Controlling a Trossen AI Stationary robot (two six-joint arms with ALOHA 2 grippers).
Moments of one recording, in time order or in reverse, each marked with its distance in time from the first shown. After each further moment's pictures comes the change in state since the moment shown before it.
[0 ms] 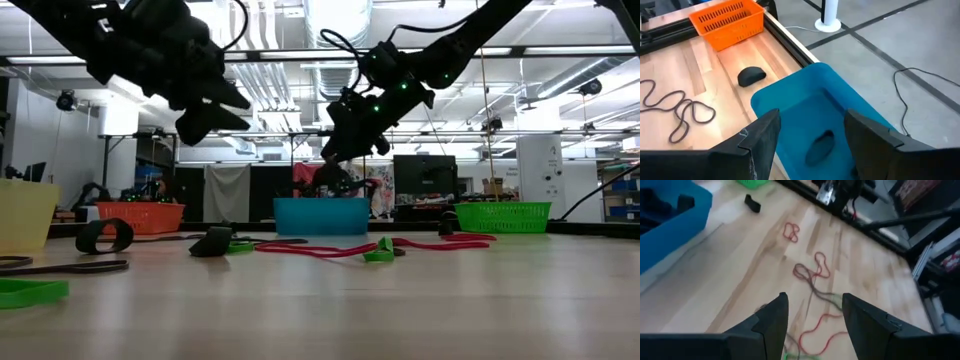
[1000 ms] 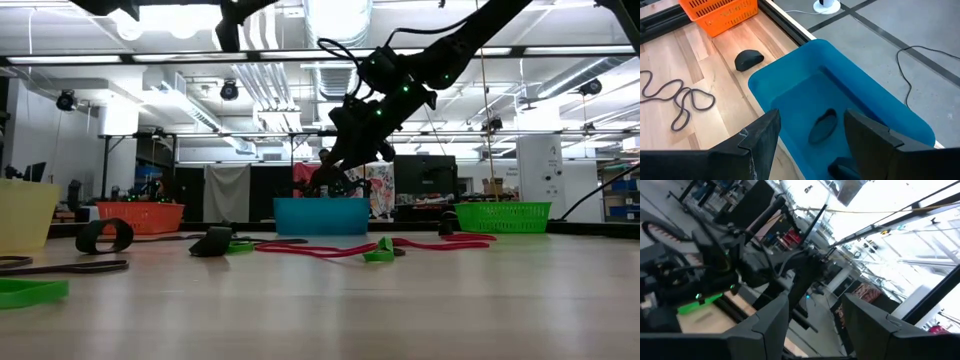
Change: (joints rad) left arm -0.102 0.019 0.247 0.378 -0.229 -0.360; right arm 0.004 0.002 -0.004 -0.075 0.001 0.061
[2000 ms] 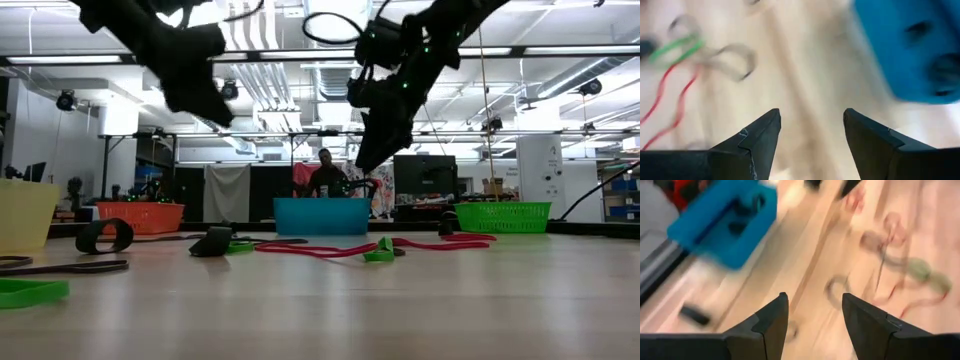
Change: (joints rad) left arm -0.010 -0.009 -0.002 -0.926 -0.188 0.589; right arm 0.222 -0.127 -0.001 -0.508 -0.011 -0.103
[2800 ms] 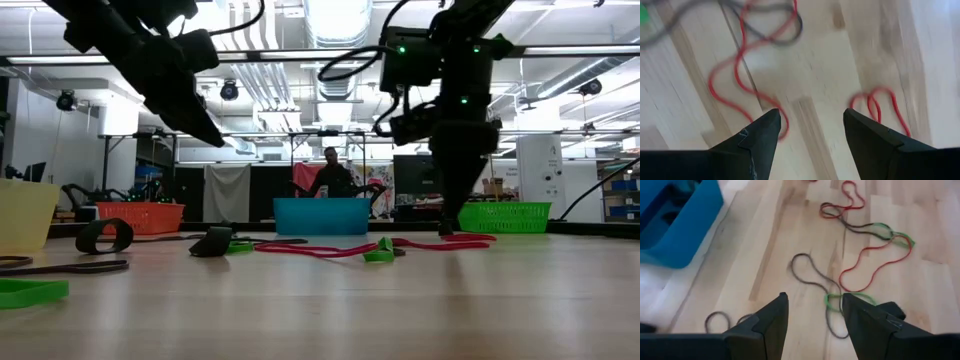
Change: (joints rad) left arm -0.085 0.000 -0.131 0.133 0.112 0.081; right arm 0.248 -0.001 -0.159 -0.278 0.132 0.242
